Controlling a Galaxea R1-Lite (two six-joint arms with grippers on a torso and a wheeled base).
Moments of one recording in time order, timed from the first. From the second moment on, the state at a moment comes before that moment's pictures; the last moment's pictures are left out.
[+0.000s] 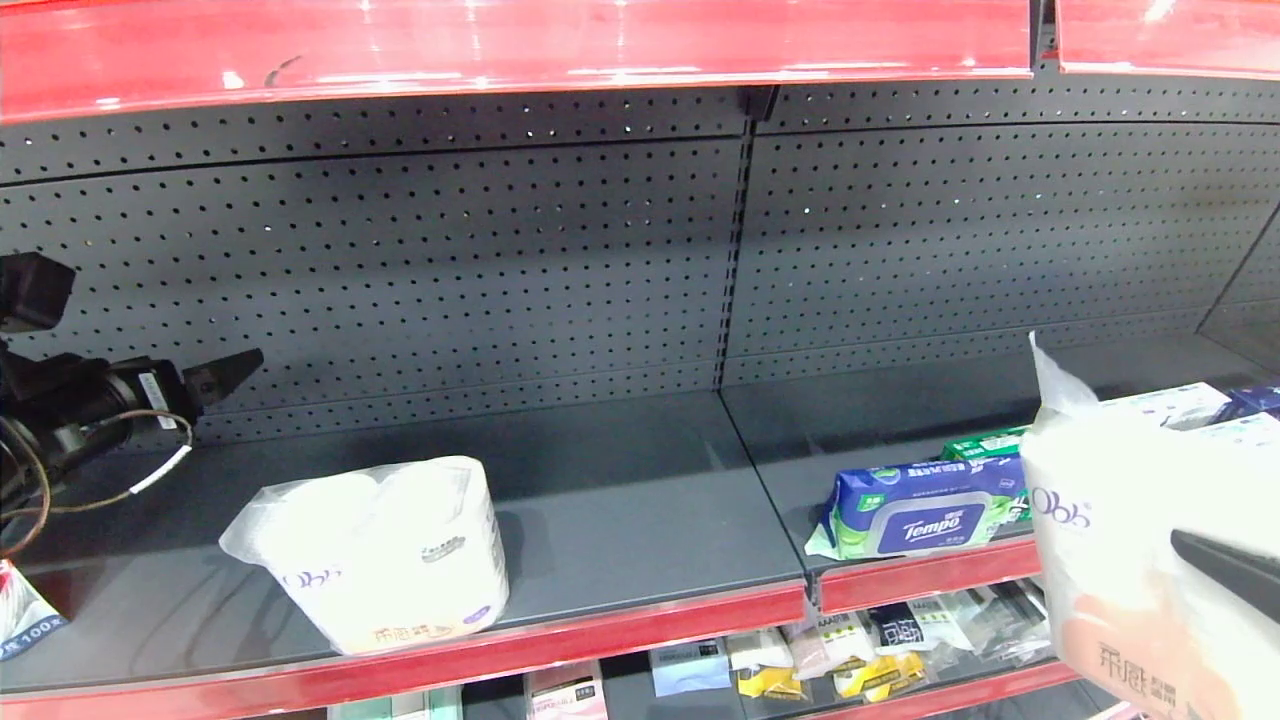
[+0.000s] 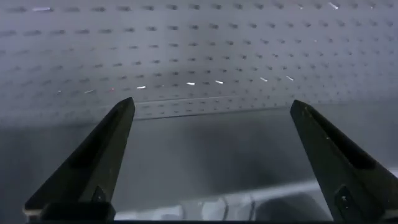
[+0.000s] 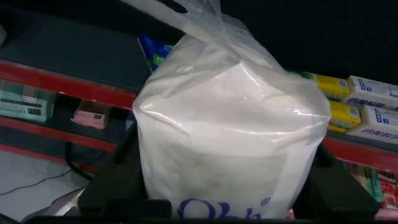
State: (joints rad) left arm 0.24 1.49 -0.57 -0.72 -0.22 -0.03; right arm 0.03 0.81 -0.51 0.00 0.24 -0.26
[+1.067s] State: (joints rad) left arm 0.07 0.46 -0.45 0.28 -0.20 -0.02; right arm 0.03 0.80 -0.50 -0.03 0.24 -0.27
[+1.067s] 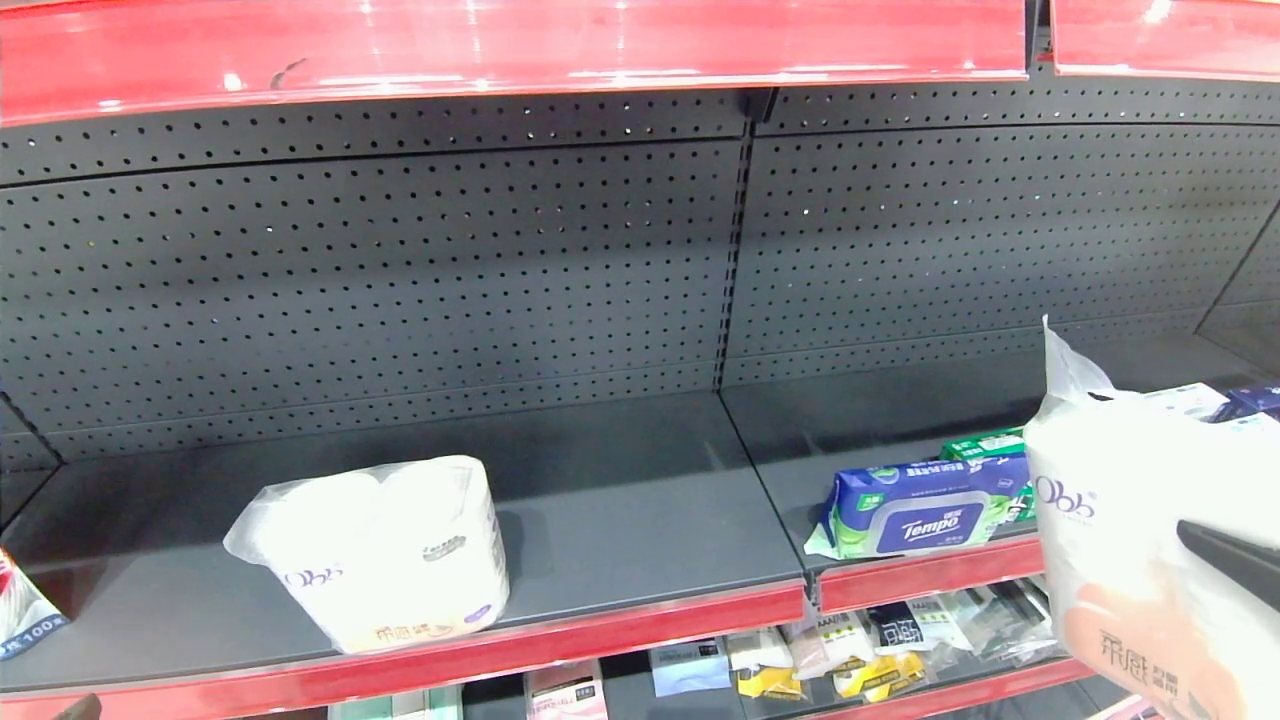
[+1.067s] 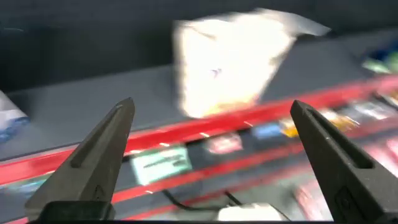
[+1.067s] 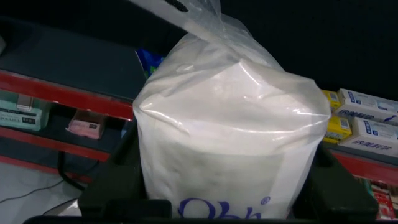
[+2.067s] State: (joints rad) left arm 0.07 0.34 -0.32 0.25 -0.20 0.02; right arm 0.03 0.79 -0.52 -0.04 0.24 -0.25
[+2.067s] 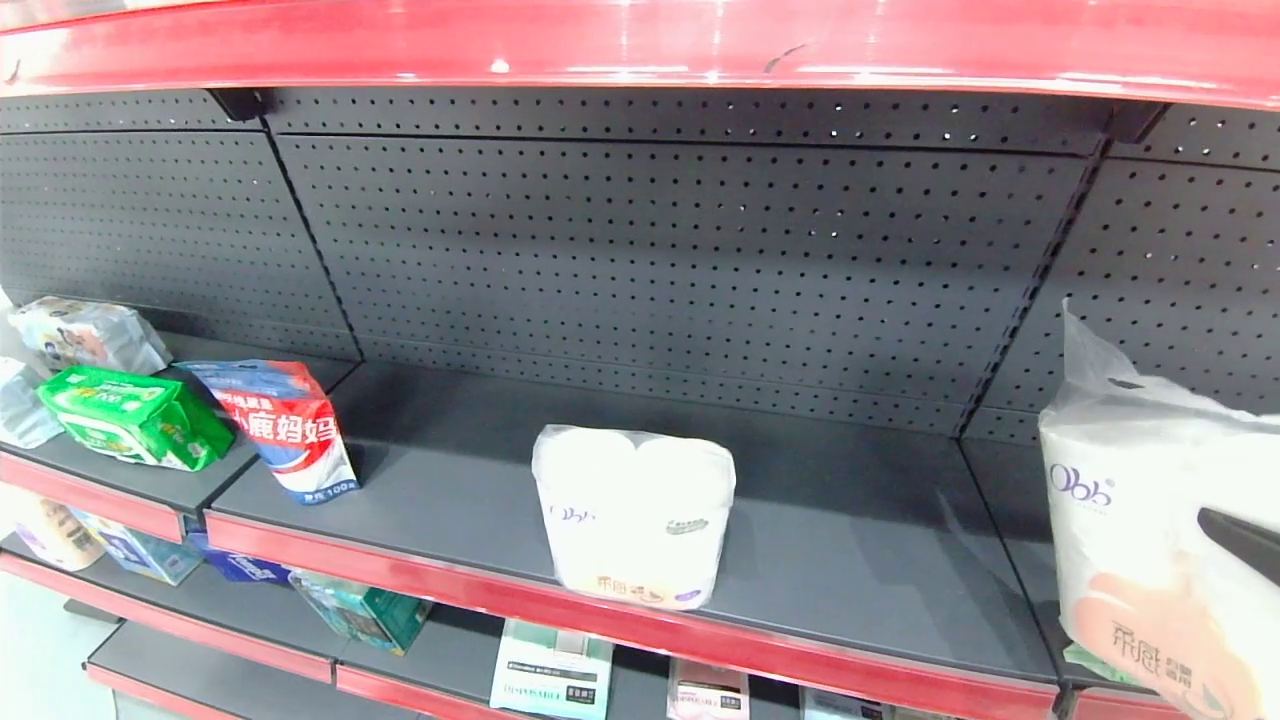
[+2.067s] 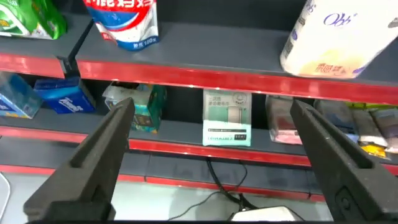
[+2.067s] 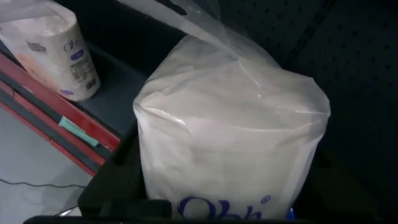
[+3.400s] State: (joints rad) left arm 0.03 0.07 0.00 -0.01 0.09 -0.05; right arm 0.03 1.07 -0.51 -0.26 0.37 -0.21
